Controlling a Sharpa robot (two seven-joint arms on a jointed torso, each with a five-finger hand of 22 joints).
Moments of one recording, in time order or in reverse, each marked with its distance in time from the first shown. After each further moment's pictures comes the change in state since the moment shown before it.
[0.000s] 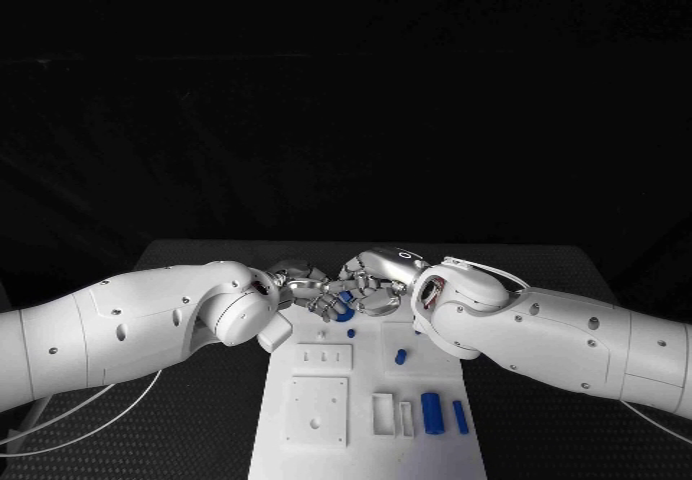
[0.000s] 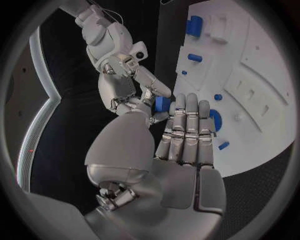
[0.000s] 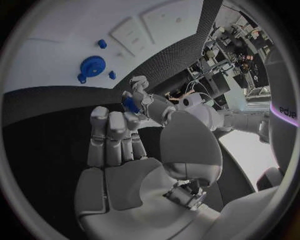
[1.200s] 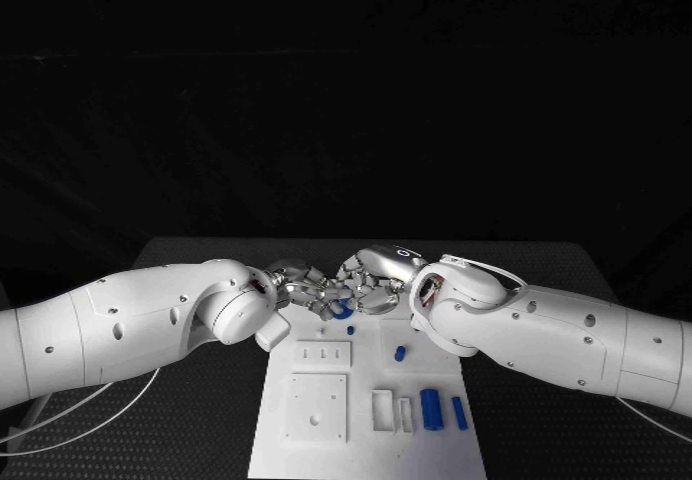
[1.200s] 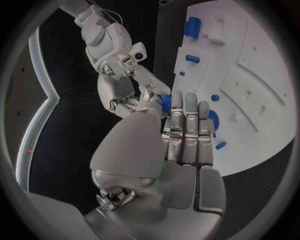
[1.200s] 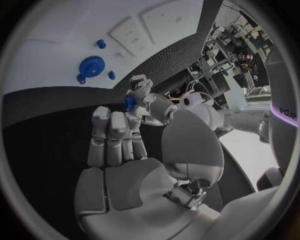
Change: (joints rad) left arm -0.002 -0.005 -0.001 0.004 -0.002 0.003 -0.015; left_hand 0.236 0.030 0.033 -0.001 -0.004 0.067 -0.010 0.030 0.020 0.079 -0.041 0.035 0.037 0.030 -0.030 0.090 0.044 -0.013 -0.032 -0.017 0.023 0.000; right arm -0.006 0.005 0.002 -0.005 0.000 -0.004 0.002; right_hand -0.006 -0.017 0.004 -0.001 0.001 0.045 -0.045 0.001 -0.005 -0.008 -0.010 0.000 0.000 0.001 0.001 0.000 -0.001 0.023 0.000 0.000 0.000 -0.001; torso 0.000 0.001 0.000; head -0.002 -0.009
